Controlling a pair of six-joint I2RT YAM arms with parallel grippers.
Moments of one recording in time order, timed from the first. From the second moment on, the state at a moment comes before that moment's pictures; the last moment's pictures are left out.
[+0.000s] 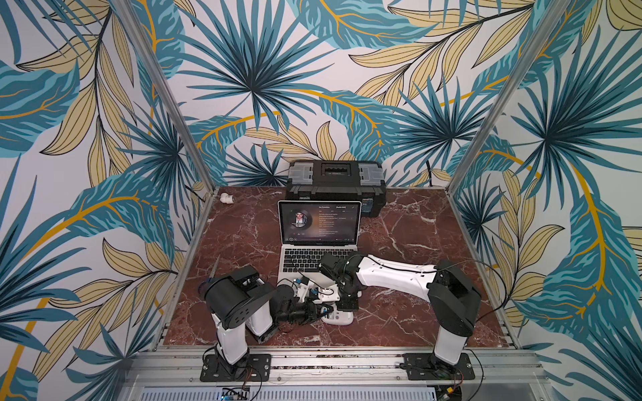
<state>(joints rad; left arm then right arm) -0.72 1.85 0.12 1.32 0.63 -1.23 0.95 1.84 1.28 -0.99 -0.09 -0.58</state>
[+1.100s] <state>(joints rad) -0.70 1.58 0.18 1.18 0.63 -1.27 0.91 1.74 1.44 -1.14 -0.12 -0.60</state>
